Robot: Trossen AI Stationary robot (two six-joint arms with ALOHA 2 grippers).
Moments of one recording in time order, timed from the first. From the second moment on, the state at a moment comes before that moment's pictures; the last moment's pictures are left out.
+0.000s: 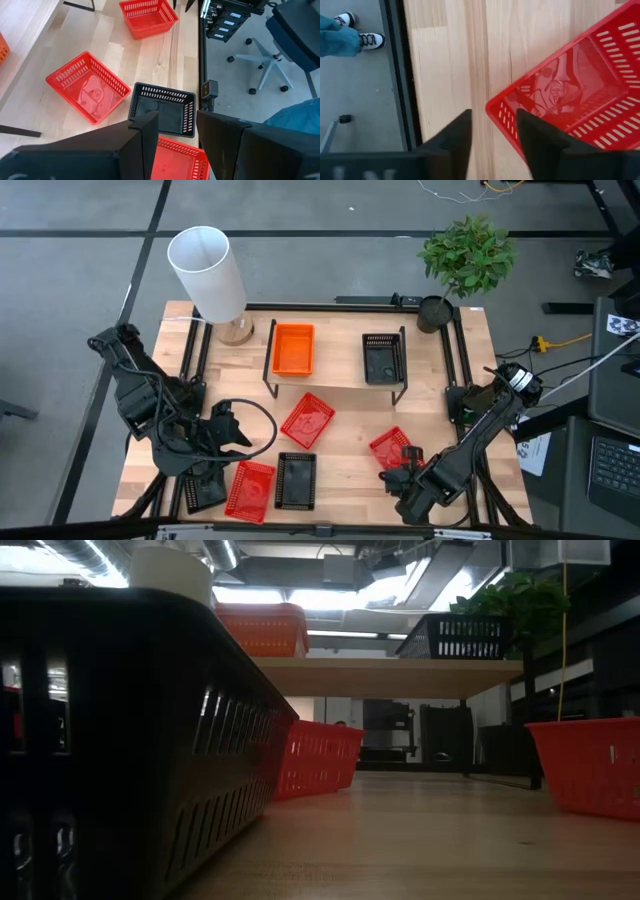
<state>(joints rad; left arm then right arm) -0.84 1.33 1.54 -0.97 -0.52 -0.83 0.85 1.76 1.37 -0.99 0.09 0.90</state>
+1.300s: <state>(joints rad) -0.84 1.33 1.54 -0.97 -0.51 -0.83 0.83 1.87 1.22 -0.92 0.00 0.86</state>
